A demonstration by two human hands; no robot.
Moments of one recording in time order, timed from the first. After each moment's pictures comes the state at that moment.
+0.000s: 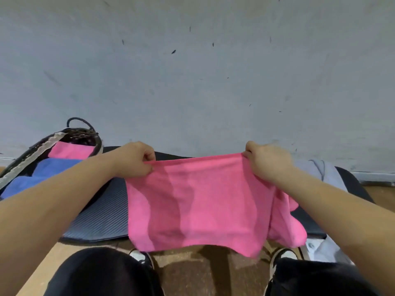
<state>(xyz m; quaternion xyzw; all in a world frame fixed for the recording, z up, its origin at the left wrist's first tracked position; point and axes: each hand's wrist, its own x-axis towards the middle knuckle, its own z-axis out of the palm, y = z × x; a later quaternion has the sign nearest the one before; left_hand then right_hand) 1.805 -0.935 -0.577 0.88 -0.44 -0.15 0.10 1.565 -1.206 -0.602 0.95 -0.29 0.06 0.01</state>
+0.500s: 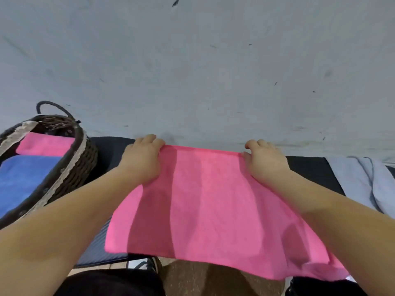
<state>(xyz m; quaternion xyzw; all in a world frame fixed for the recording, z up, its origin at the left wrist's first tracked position) 1.867 -0.994 -0.707 0.92 -0.39 -0.04 0.02 1.651 -1.246 -0.717 0.93 -0.35 -0.01 -0.09</state>
